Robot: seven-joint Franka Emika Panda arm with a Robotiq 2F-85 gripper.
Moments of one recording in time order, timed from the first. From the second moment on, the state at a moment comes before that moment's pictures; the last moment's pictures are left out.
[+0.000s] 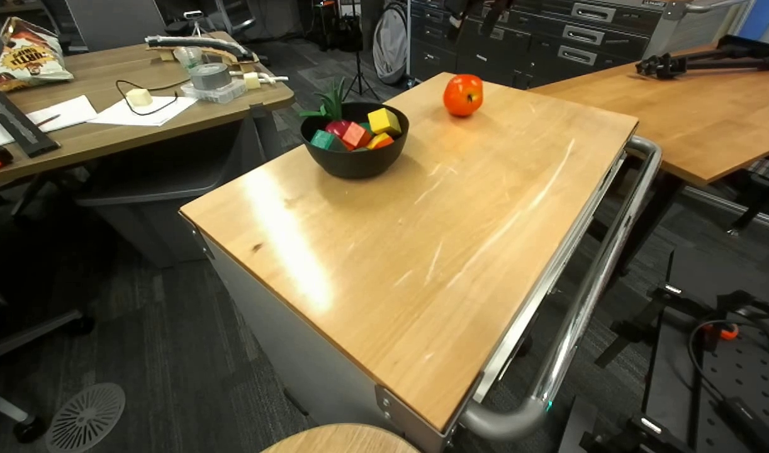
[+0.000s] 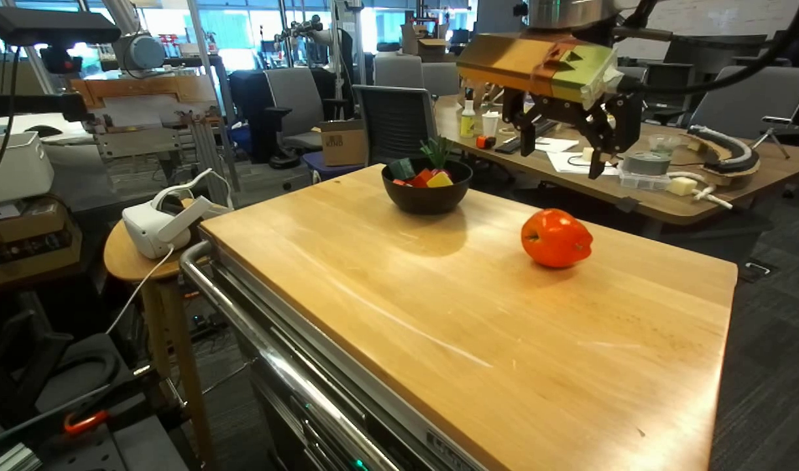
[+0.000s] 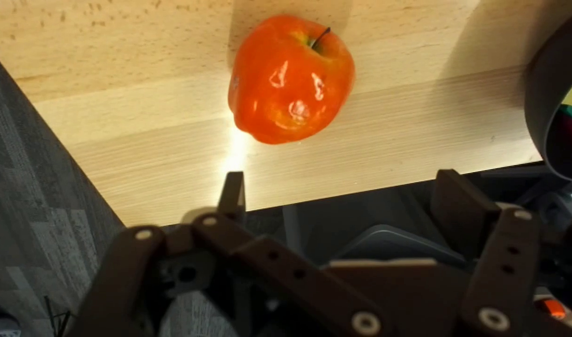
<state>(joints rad) -0.22 0.23 -0.11 -1.92 0.19 2.46 -0.29</state>
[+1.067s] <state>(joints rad) -0.15 0.17 -0.04 -1.67 0.08 1.94 -0.52</state>
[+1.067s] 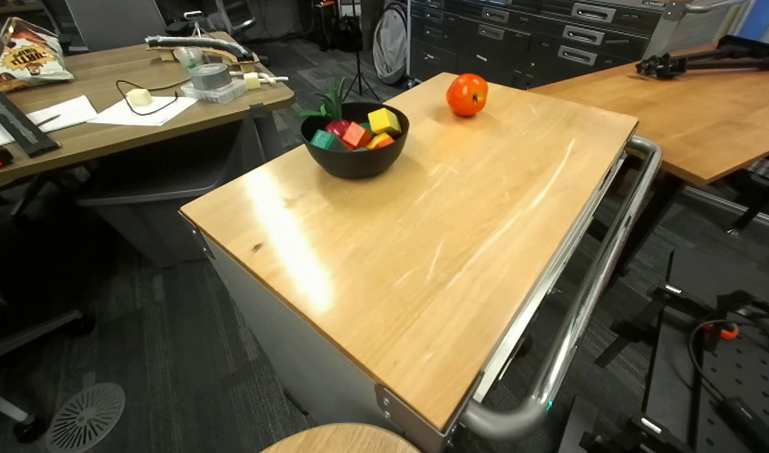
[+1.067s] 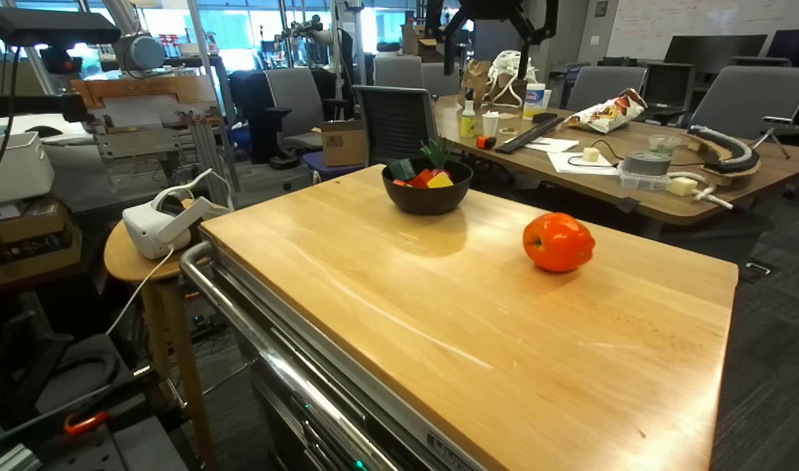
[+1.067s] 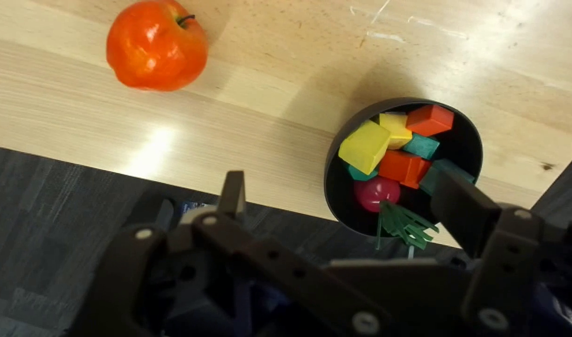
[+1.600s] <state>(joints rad) -0.12 0.18 -0.04 -1.66 -0.03 1.94 -0.53</state>
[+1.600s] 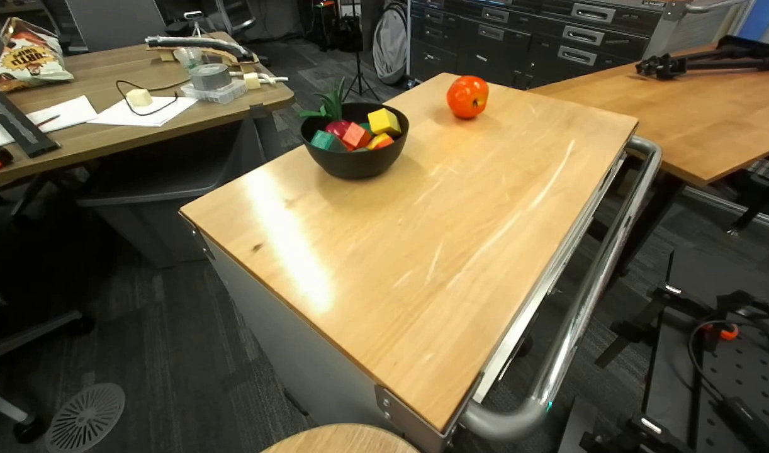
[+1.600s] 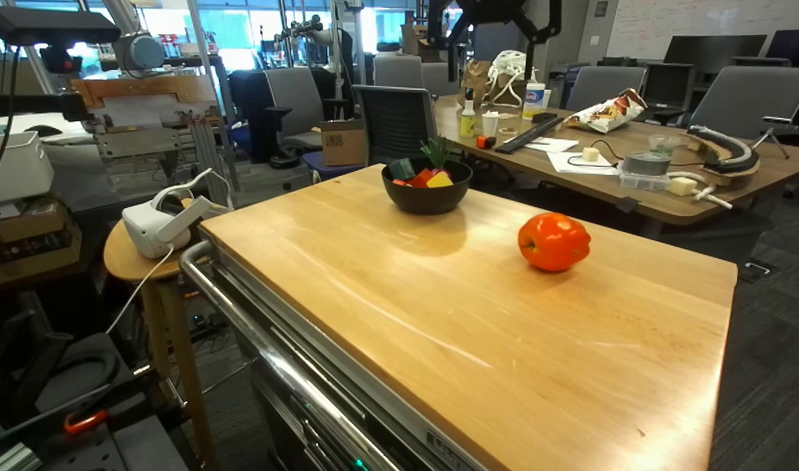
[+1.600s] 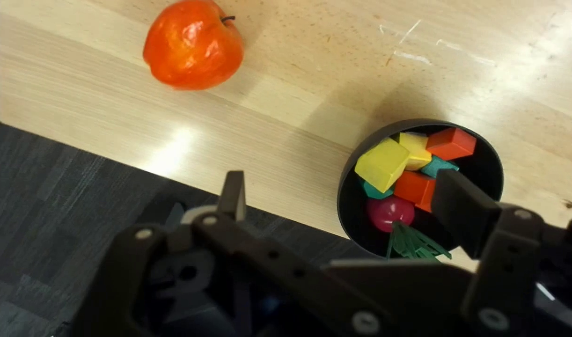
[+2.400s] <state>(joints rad) 0.04 0.43 0.05 -1.27 -0.19 1.69 -0.55</state>
